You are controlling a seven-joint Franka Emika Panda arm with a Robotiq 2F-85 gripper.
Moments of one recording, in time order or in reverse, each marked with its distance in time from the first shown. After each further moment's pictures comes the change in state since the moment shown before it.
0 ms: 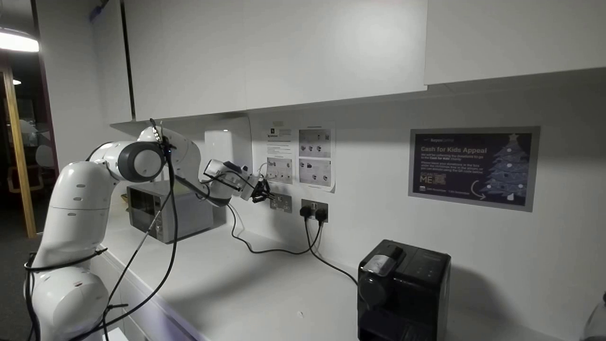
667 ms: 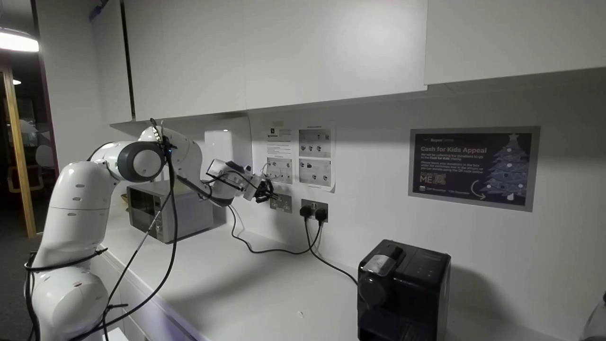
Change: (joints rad) arm -0.007 0.001 -0.021 0.003 -0.001 0.000 0.000
